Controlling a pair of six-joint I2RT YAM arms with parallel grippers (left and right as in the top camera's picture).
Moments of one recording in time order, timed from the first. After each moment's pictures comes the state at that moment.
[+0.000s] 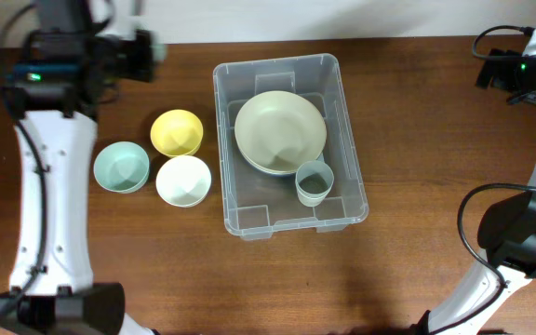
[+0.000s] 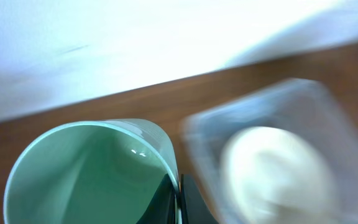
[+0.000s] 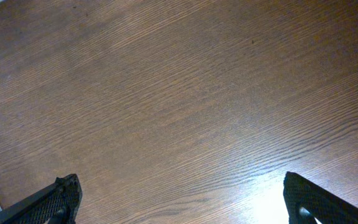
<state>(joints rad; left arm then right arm) -0.04 1.75 2.03 -0.95 0.27 0.13 -0.38 2.10 2.26 -1.27 0.01 0.06</state>
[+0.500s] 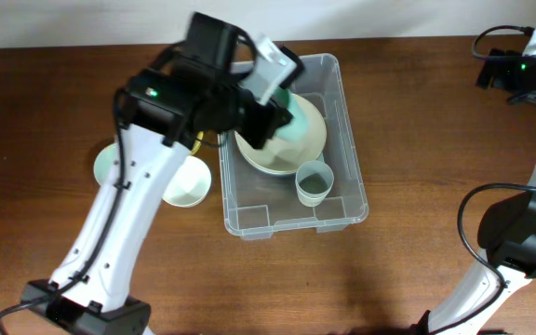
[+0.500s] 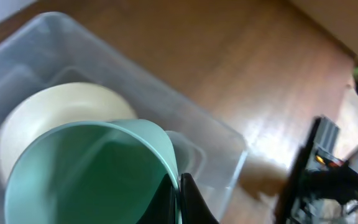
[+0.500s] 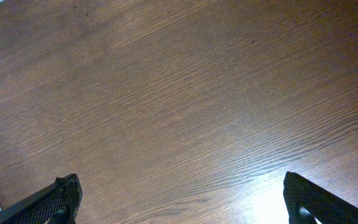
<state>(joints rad) -0.47 1.75 2.03 -1.18 0.53 0.21 -0.38 2.10 2.26 -1.27 0.01 0.06</state>
